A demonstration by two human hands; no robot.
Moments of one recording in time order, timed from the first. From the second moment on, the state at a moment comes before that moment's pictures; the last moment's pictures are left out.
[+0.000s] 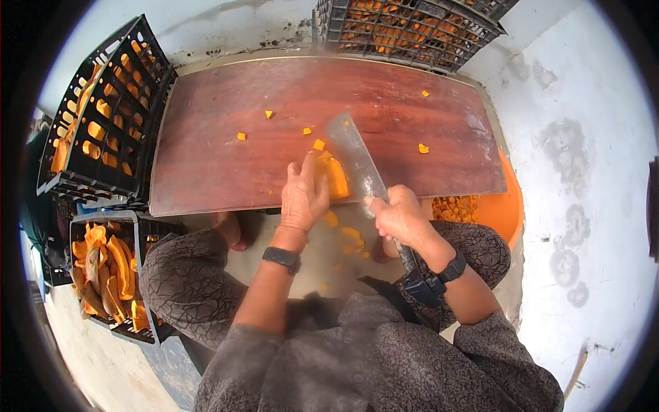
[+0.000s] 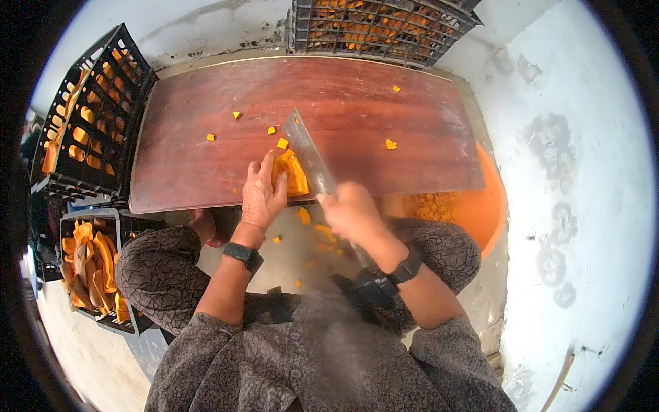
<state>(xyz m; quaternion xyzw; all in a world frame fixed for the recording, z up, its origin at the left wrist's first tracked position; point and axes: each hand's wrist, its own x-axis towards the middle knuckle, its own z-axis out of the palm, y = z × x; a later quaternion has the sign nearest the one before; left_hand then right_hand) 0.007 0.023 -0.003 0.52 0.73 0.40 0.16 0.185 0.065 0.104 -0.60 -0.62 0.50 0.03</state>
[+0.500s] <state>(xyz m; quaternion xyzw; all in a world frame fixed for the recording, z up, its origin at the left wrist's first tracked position) 0.014 0.023 -0.009 0.51 0.73 0.43 0.15 0.174 0.062 0.082 -0.57 -0.75 0.34 -0.02</state>
